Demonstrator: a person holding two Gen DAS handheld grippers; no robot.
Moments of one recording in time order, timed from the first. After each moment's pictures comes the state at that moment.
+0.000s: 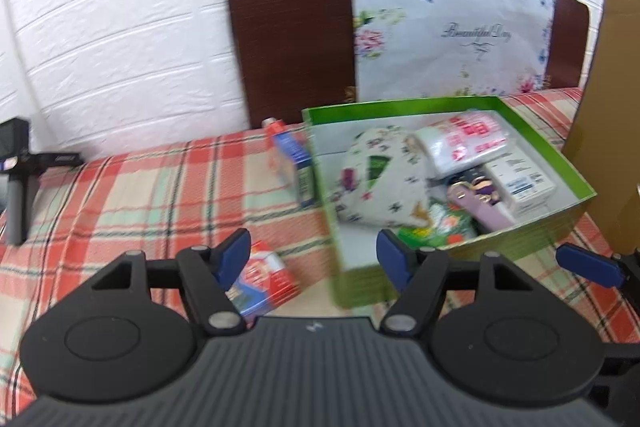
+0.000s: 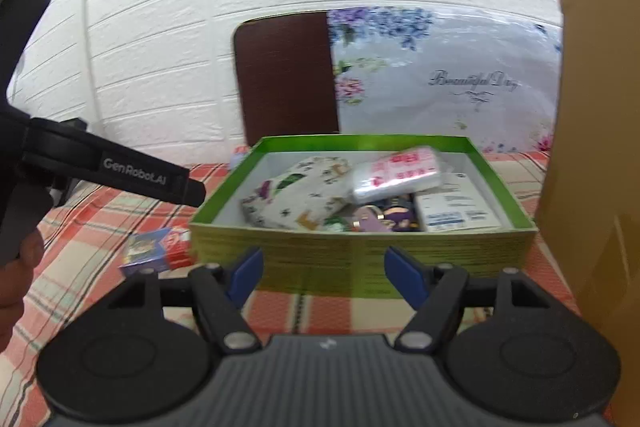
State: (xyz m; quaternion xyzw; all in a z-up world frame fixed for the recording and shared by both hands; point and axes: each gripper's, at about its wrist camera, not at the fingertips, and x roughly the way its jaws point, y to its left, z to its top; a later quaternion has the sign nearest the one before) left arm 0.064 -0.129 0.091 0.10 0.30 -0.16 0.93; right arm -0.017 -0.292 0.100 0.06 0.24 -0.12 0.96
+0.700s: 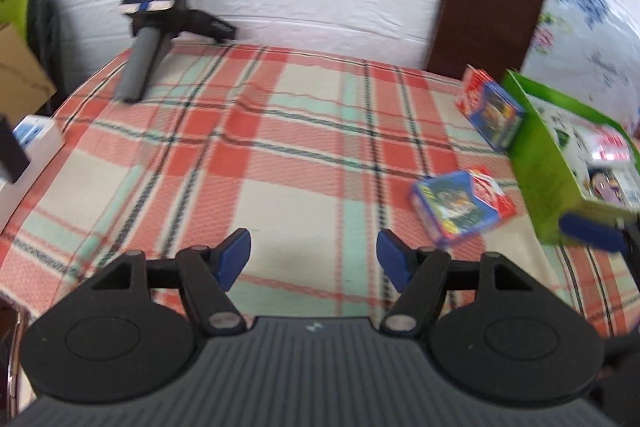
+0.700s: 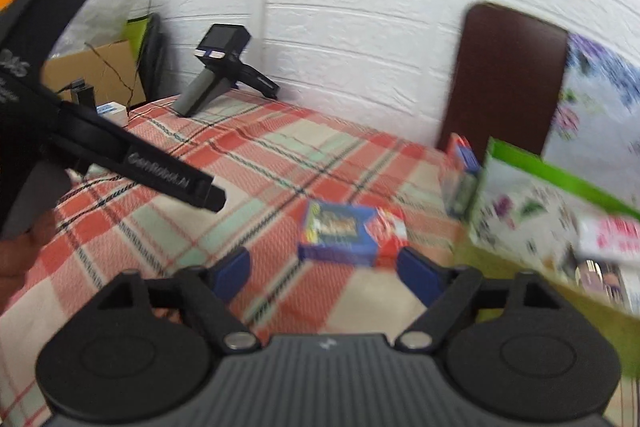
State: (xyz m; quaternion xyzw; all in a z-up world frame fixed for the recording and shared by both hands) left arm 0.078 0.044 0.051 -0.02 0.37 -0.05 0.93; right arm 0.084 -0.142 0.079 -0.10 0.27 0.06 0.96
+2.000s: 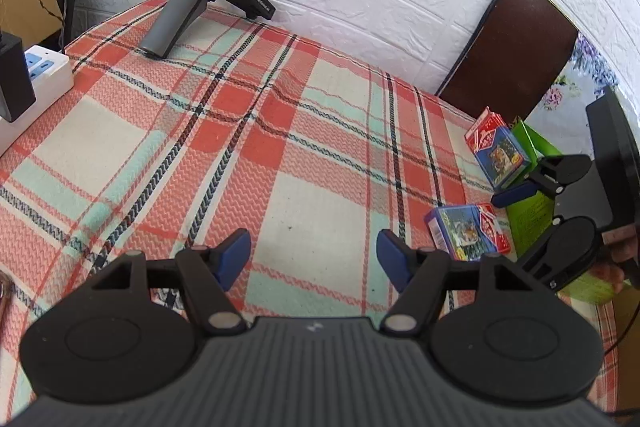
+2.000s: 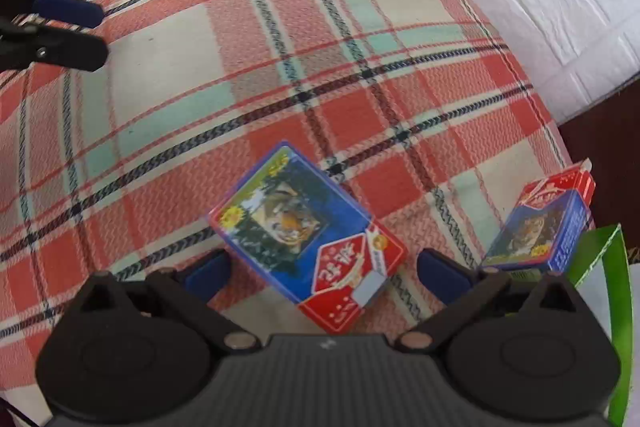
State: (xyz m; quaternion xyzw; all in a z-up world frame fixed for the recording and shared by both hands) left arm 0.091 0.096 0.044 -0.14 0.38 -0.07 0.91; right arm 0.219 -0.153 0.063 -0.26 0.55 0.23 0.76
